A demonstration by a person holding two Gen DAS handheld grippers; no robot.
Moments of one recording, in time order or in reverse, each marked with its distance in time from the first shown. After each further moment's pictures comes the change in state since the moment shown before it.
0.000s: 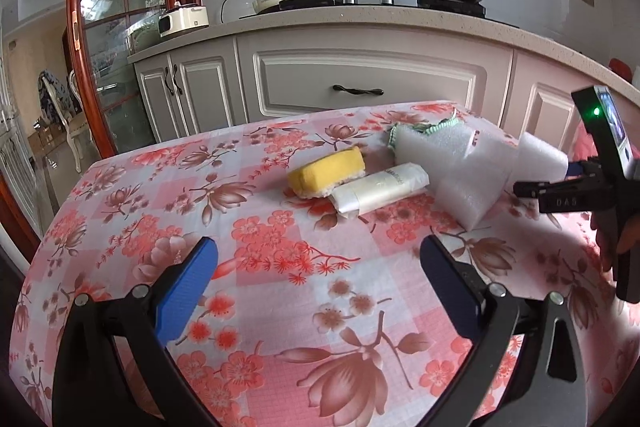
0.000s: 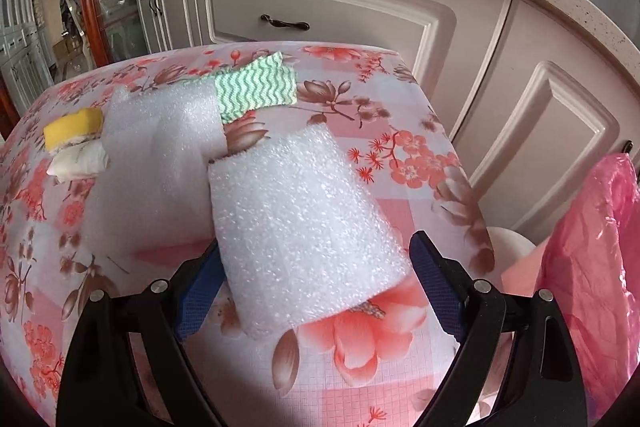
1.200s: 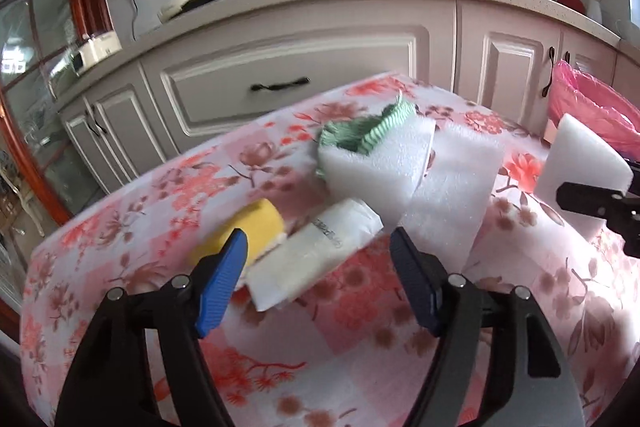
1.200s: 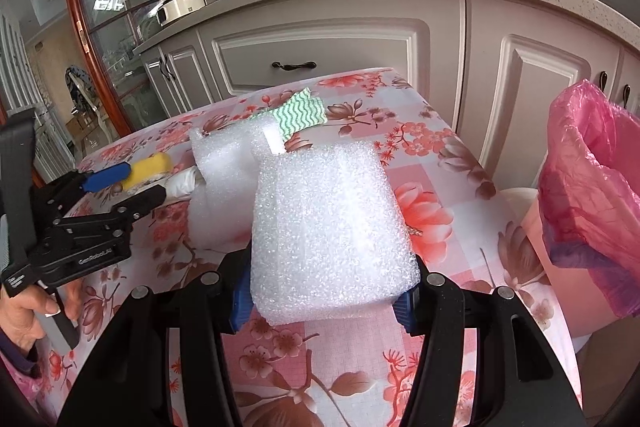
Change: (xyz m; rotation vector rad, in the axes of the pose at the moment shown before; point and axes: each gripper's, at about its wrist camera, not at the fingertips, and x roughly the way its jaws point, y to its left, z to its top) left arm 0.083 -0.047 0.049 0.245 0.068 -0.183; right arm -0.071 0.012 -0.040 0.222 -0.133 0.106
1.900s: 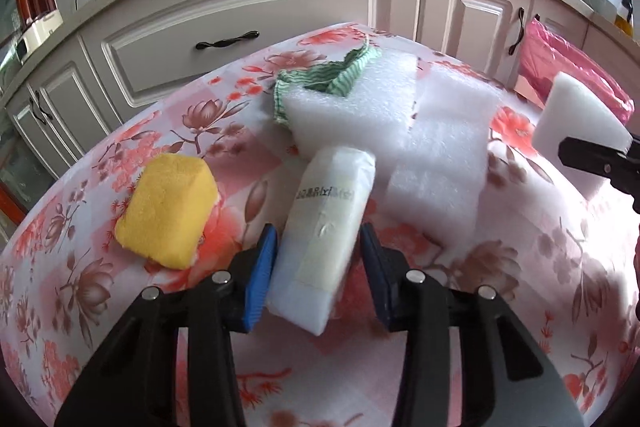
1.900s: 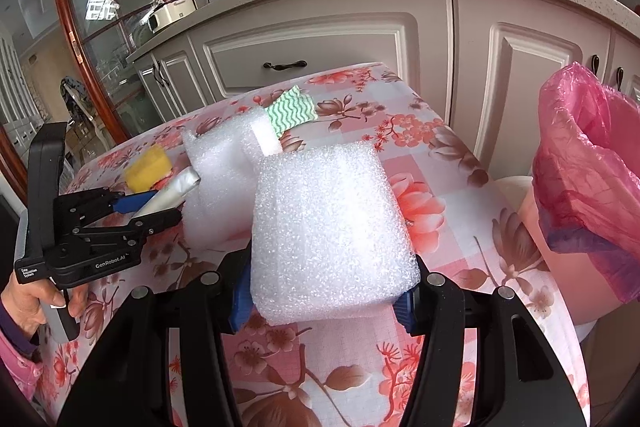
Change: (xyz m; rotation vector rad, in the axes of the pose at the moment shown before) left arm 0.037 0.003 -0.007 0.077 0.151 -0.168; right arm 0.000 -0.007 -0.004 0.041 0.002 -0.002
